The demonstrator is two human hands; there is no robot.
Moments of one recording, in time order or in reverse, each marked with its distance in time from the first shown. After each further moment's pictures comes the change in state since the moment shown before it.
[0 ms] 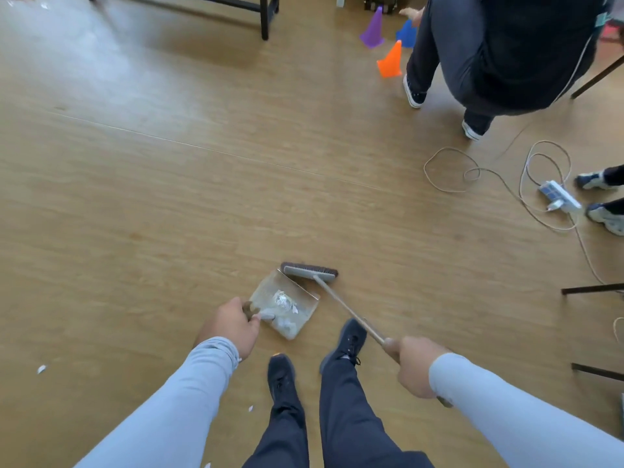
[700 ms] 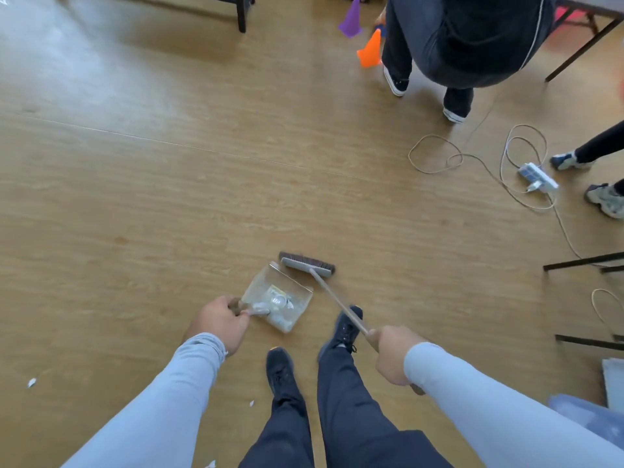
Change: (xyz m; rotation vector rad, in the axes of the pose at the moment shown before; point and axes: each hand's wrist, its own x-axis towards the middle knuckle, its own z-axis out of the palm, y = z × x) left_hand 0.003 -0.013 -0.007 -0.077 -0.061 -0.042; right_hand -0.001 -0.023 0.023 0.129 0.001 0.005
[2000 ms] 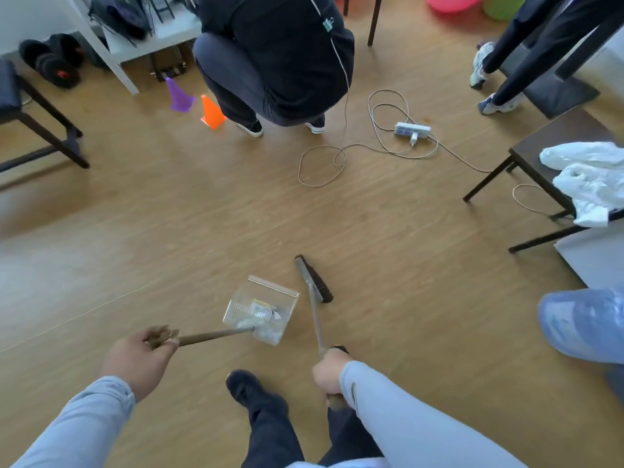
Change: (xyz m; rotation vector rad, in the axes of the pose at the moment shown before) left_hand 0.063 0.308 -0.085 0.258 0.008 0.358; right_hand 0.081 0.106 -0.094 1.267 -0.054 0.074
